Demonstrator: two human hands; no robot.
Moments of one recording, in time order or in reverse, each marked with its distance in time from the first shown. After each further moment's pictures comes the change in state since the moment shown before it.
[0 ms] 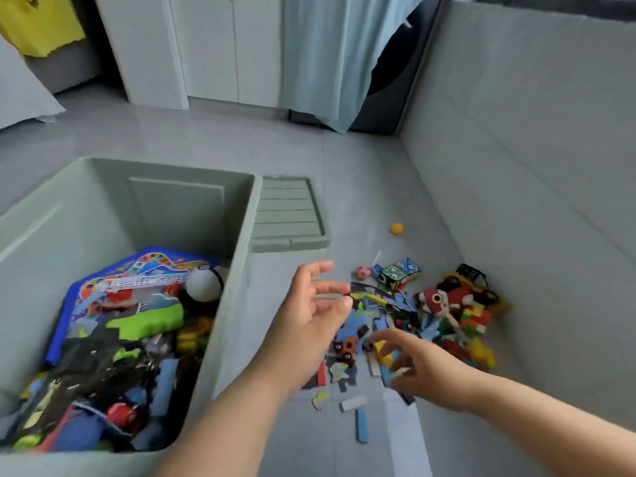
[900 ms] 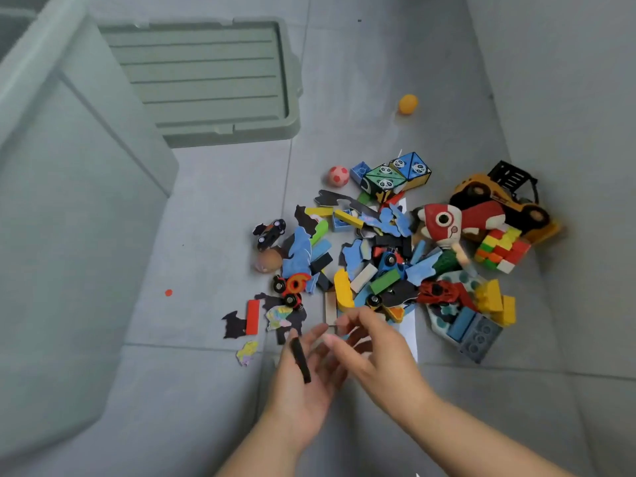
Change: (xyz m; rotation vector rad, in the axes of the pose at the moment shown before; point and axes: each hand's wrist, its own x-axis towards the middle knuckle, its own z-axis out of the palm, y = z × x) left_hand 0.037 -0.244 0.162 -0.962 0.506 -0.955; right_hand 0.081 0.163 0.065 0.481 0.285 -0.032
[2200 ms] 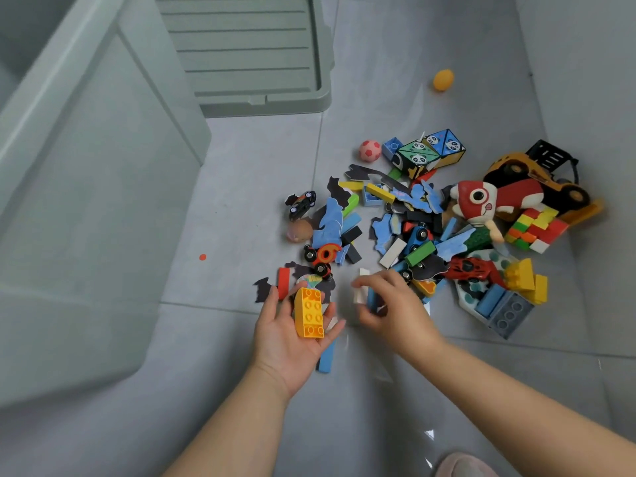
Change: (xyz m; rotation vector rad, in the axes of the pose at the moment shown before) left_hand -0.013 0.042 -0.032 -0.158 -0.112 0.063; right_hand 0.022 0.024 0.015 -0.384 -0.085 -0.133
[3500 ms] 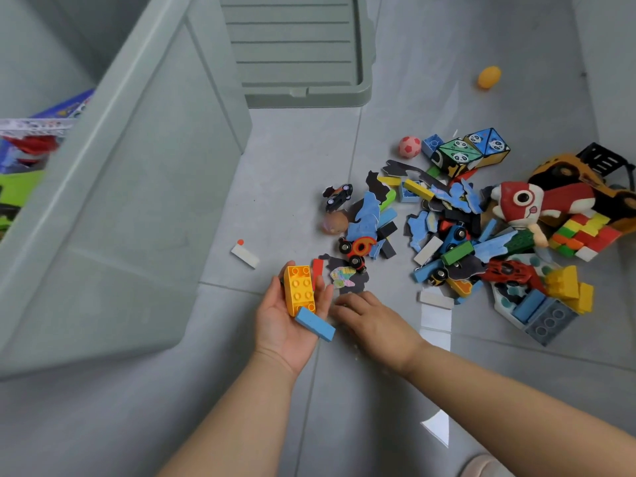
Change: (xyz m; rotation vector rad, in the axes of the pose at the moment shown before) left_hand -0.009 0.031 -0.014 -0.207 0.032 0.219; right_hand 0.012 -0.002 0.068 -0.434 -0.156 -0.558
